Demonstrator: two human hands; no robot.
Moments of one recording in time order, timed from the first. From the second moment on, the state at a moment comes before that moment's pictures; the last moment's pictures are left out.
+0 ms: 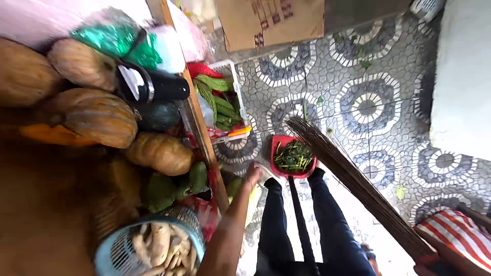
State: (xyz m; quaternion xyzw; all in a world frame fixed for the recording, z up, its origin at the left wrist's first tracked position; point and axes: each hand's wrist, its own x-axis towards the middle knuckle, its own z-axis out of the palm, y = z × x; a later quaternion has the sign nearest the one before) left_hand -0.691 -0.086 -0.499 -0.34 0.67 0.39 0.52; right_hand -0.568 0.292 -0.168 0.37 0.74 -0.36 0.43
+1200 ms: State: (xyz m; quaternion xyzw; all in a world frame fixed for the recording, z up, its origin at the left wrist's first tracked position) left_hand -0.647 0.000 -0.255 -0.64 0.40 0.55 0.35; right_hand -0.701 0.481 -0.211 0.36 0.78 -0.20 0.48
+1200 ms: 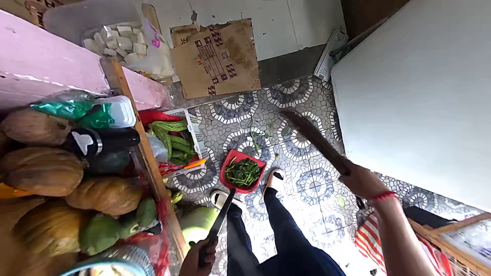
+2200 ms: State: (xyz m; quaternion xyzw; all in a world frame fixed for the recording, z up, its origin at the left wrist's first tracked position) left_hand -0.666 0.005 -0.256 -0.66 0.42 0.52 0.33; right_hand -0.806 0.456 -0.395 0.65 0.30 -0.70 0.00
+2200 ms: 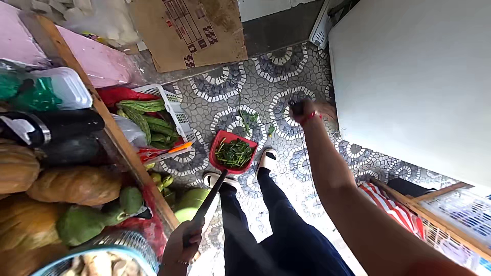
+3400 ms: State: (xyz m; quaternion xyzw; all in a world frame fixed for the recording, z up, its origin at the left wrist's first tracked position) left_hand -0.667 0.000 -0.256 -0.68 0.40 0.54 0.29; right_hand -0.775 0.392 -0.209 0.29 0.81 -0.14 0.49
